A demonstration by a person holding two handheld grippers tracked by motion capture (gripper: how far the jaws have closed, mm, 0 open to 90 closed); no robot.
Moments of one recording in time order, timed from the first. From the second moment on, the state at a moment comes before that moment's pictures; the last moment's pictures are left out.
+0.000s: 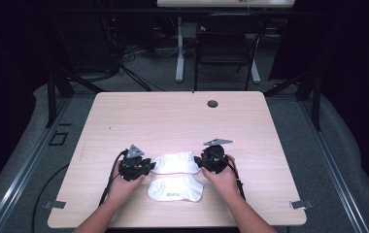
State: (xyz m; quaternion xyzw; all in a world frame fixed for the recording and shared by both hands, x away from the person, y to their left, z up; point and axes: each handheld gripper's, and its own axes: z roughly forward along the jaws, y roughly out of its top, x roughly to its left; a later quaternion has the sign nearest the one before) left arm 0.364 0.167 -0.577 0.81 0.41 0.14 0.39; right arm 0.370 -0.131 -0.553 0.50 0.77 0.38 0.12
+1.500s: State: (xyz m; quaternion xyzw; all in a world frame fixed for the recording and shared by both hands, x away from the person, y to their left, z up) left arm 0.363 0.171 -0.573 0.81 0.41 0.11 0.40; right arm 0.373 -0.132 -0.558 0.50 0.78 0.37 0.09
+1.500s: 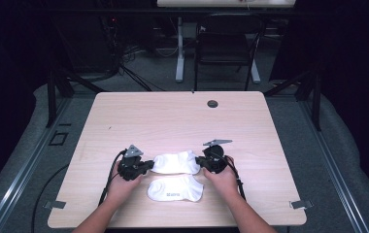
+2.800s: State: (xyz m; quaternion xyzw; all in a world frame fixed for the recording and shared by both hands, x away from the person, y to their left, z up) left arm 0.321 0.178 -0.537 0.81 0.39 0.11 0.43; right arm 0.330 -0.133 -0.520 0.46 0.78 0.41 0.08
